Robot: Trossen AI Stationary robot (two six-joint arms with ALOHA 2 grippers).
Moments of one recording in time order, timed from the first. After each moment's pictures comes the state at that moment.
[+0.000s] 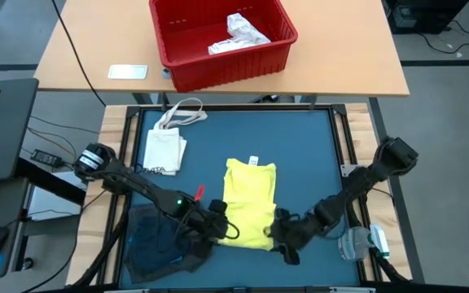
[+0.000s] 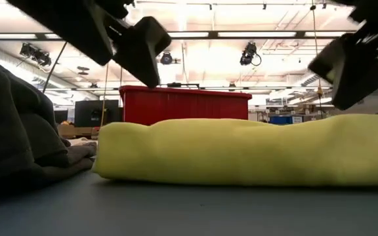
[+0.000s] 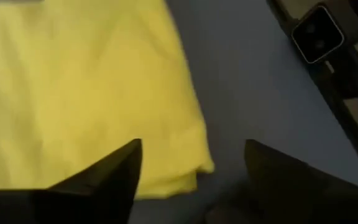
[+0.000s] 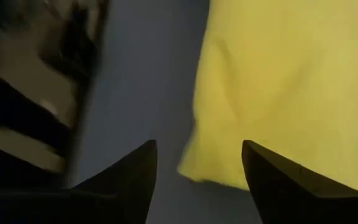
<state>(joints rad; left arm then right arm) -0.45 1.73 1.17 -0.34 -0.01 -0.07 0.64 1.62 0.86 -0.07 0.16 0.62</state>
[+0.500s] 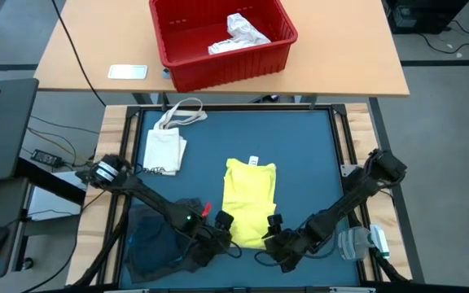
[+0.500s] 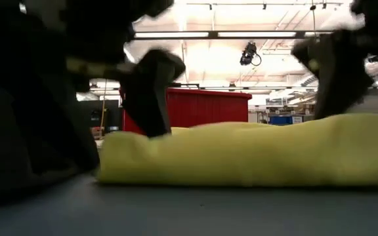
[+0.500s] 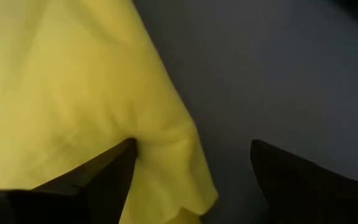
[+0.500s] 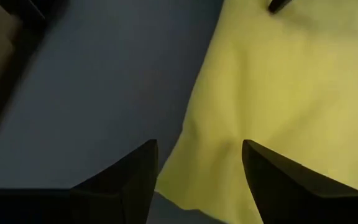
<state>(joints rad) -0.50 1.91 1.16 -0.20 -0.10 0.10 0.70 1.81 1.05 -0.24 0.32 0.35</state>
